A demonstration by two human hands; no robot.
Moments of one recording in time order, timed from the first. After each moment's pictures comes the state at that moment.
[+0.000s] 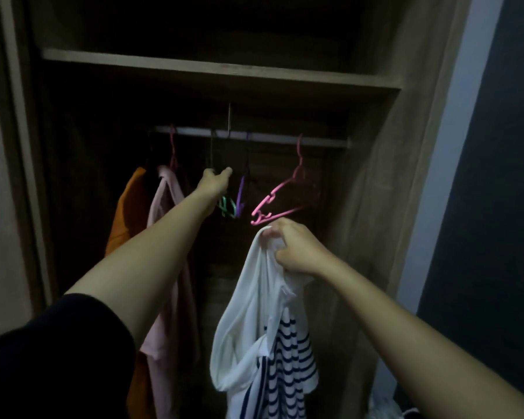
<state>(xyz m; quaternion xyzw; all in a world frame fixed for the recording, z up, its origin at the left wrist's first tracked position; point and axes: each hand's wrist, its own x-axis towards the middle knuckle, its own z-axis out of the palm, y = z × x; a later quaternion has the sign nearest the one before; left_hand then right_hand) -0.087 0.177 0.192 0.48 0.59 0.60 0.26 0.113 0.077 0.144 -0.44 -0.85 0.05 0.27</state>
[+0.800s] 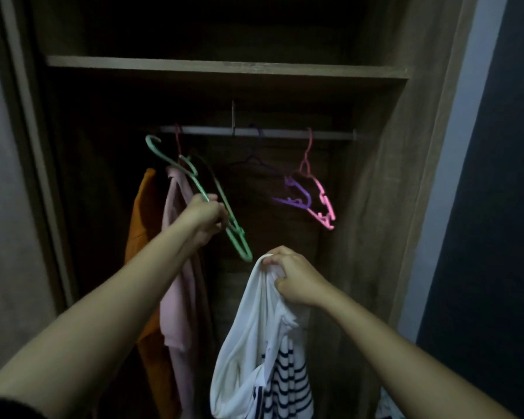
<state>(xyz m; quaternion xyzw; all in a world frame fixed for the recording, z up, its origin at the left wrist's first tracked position) -0.085 0.091 0.160 0.41 0.49 0.66 0.39 0.098 0.066 0.091 -0.43 -0.87 0.09 0.24</state>
